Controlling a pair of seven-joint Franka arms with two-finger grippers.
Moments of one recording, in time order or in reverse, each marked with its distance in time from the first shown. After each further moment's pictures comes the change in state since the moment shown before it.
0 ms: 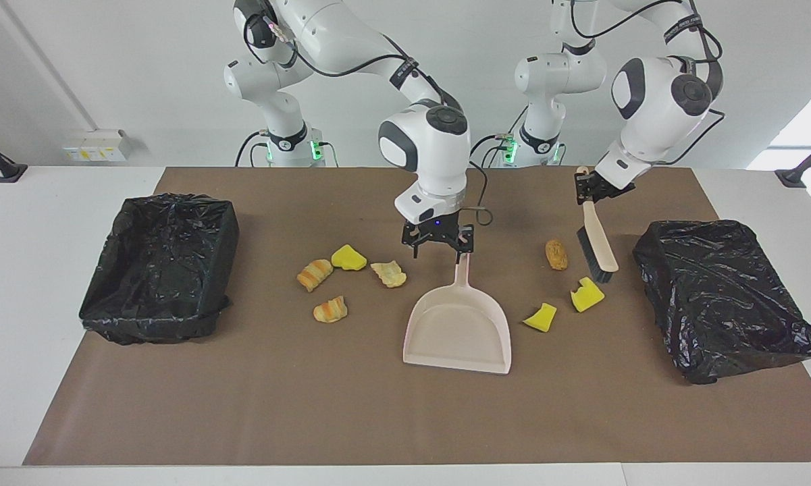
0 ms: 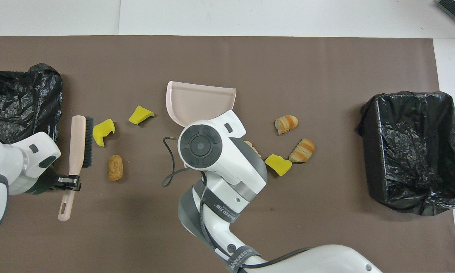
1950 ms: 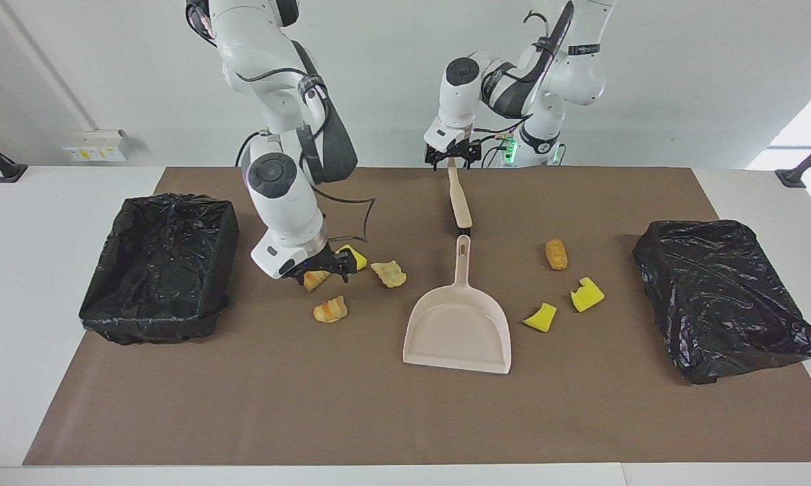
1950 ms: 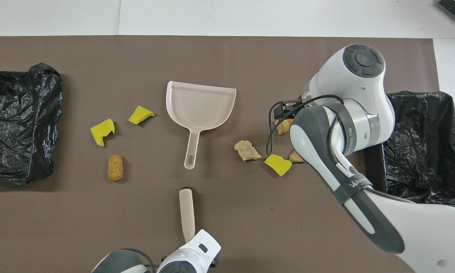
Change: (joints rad) left arm -0.910 -0.076 -0.044 -0.381 -0.105 0.353 -0.921; right arm -0.453 -0.107 -0.001 -0.069 0.230 -0.230 -0.771
